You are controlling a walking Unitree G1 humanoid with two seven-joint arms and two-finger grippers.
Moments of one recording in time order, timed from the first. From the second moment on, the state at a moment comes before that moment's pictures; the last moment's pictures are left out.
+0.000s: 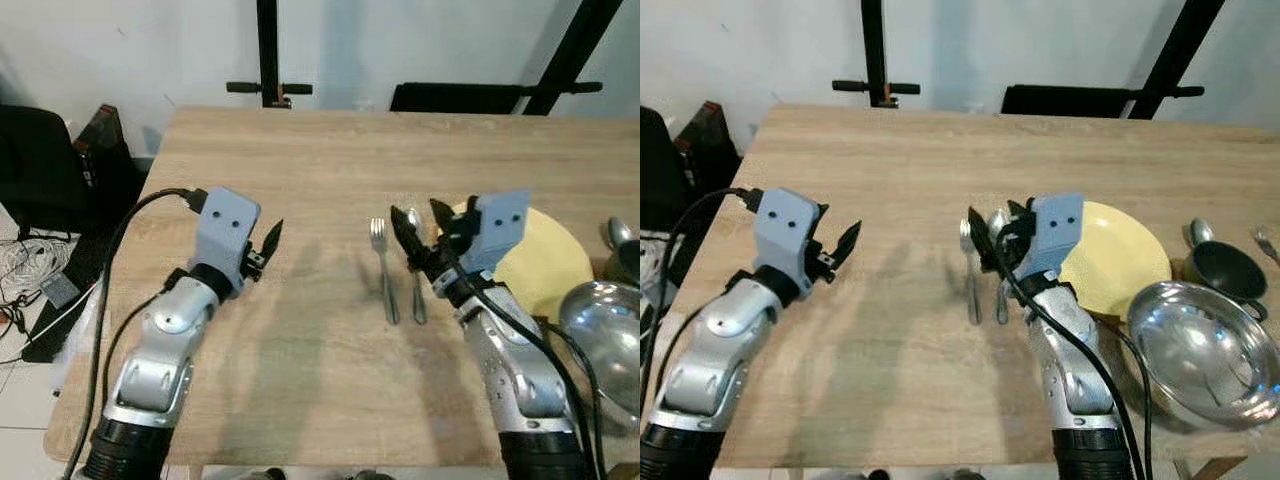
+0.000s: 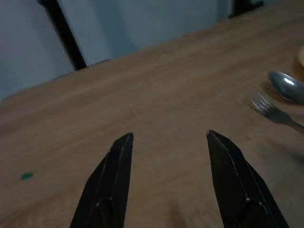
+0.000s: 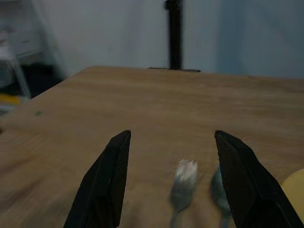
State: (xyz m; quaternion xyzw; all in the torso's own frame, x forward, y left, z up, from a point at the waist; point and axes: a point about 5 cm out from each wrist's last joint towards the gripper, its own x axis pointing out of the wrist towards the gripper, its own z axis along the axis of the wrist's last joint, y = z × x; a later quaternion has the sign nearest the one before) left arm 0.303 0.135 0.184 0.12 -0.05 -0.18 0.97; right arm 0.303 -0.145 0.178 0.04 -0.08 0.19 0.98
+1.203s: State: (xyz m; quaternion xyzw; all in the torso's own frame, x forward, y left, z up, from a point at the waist) left arm 0.289 0.184 0.204 0.18 0.04 -0.30 0.94; right arm 0.344 -0.130 0.129 -0.02 0.08 0.17 0.98
